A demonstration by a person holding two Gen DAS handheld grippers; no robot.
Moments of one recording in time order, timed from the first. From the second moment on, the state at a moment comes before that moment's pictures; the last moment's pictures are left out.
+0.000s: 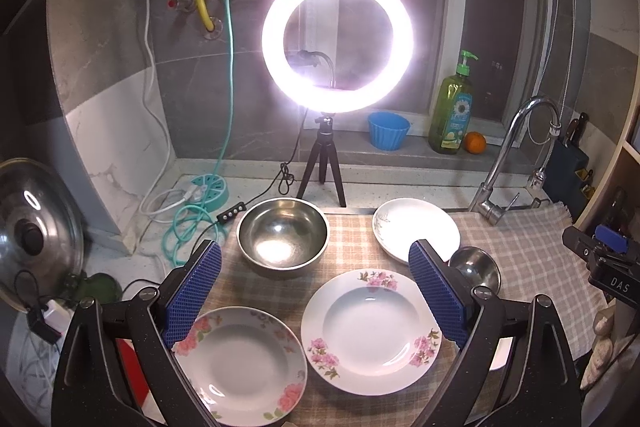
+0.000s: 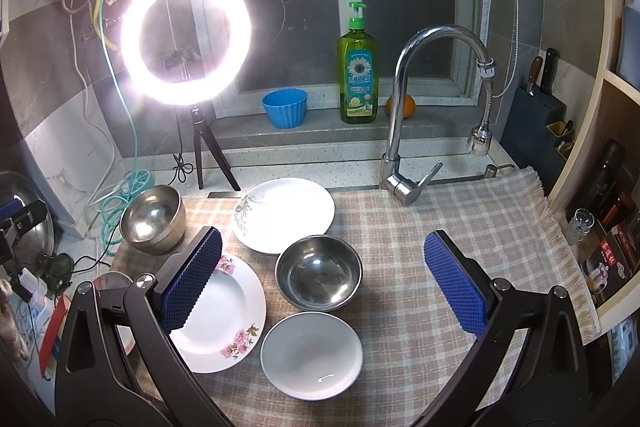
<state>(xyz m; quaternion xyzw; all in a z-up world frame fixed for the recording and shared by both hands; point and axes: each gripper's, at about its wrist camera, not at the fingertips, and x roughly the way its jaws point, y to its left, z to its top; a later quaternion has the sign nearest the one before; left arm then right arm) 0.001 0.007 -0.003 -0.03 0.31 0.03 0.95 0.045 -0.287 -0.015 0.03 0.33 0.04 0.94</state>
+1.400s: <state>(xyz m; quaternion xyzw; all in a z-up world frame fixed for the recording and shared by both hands) 0.022 0.015 -0.027 -0.01 0.34 0.01 0.94 0.036 -0.276 -0.048 0.05 0.37 0.05 0.92</state>
